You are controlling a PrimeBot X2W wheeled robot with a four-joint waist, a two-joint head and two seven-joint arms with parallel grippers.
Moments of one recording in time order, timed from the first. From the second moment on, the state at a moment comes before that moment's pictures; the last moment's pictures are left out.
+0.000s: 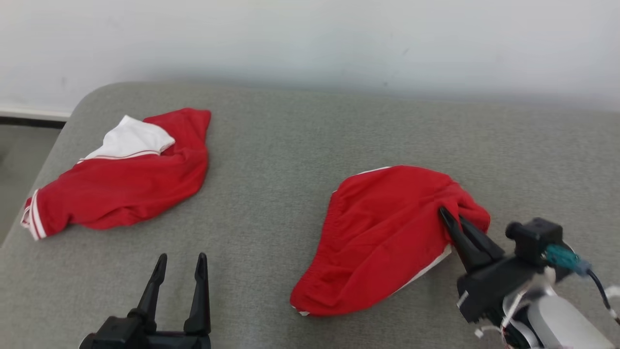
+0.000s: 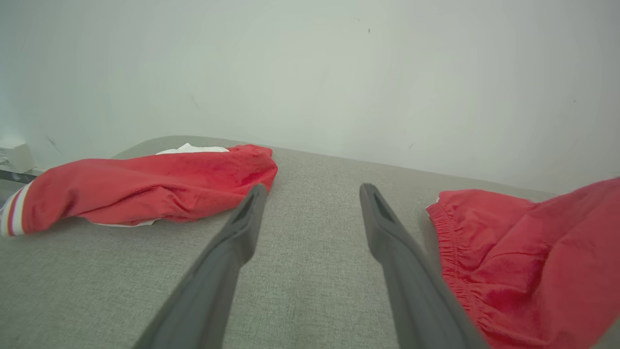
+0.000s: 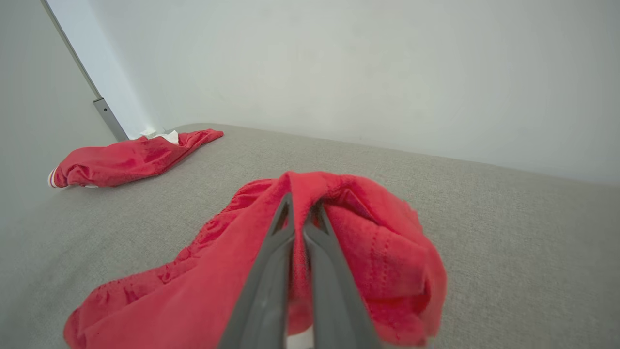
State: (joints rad) left arm -0.02 0.05 -0.06 0.12 -0.24 -0.13 -0.26; right arm -0.27 -0.41 0.41 0.19 0.54 0.13 -0.07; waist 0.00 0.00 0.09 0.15
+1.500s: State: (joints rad) left arm -0.06 0.05 -0.05 0.13 -0.23 -0.13 -0.26; right arm -0.39 -0.37 0.45 0.52 0.64 0.13 -0.26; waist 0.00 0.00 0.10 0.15
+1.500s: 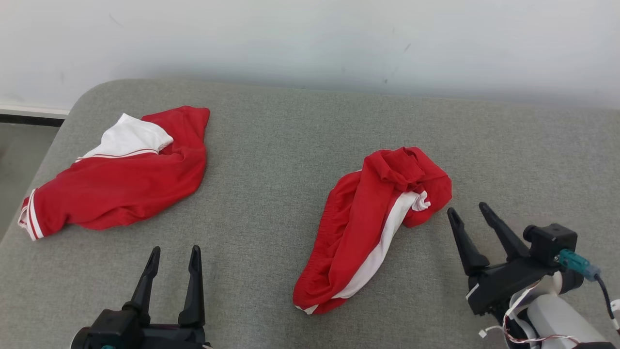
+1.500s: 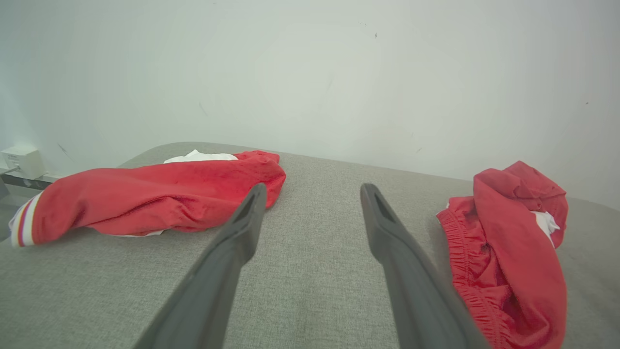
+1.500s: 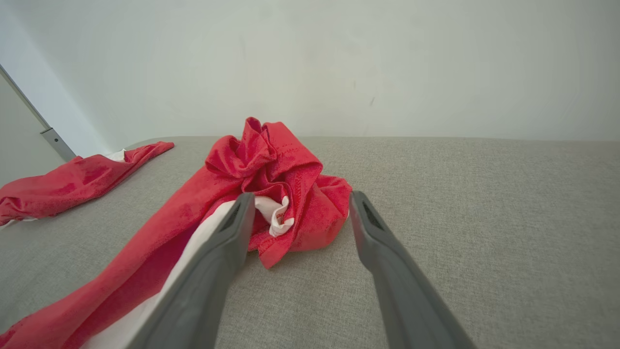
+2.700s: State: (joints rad) left arm -0.03 0.05 -0.06 0.14 -0.25 -0.13 -0.26; right arm -0.54 -0.32 0.51 0.76 0.59 0.13 -0.26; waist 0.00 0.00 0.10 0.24
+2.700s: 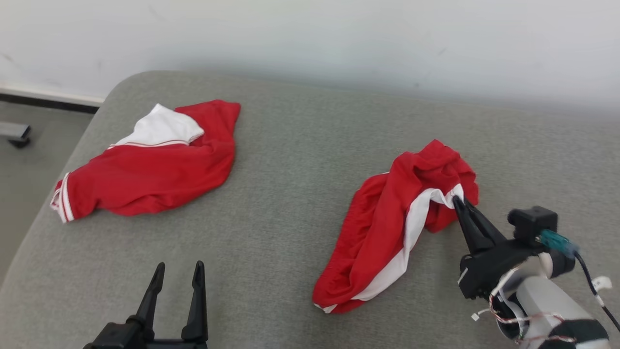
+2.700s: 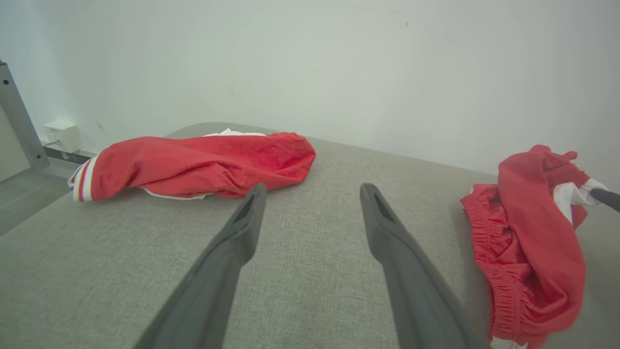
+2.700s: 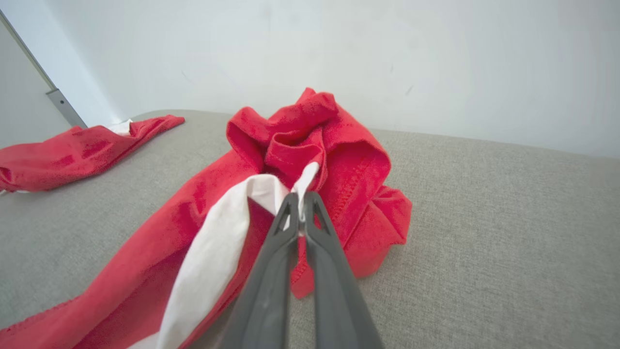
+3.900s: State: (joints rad) left arm 0.04 0.05 -0.01 0.10 -0.21 -0.13 -0.26; right arm 0.13 -0.21 0.03 0.10 0.41 0.13 -0.14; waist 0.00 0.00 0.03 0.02
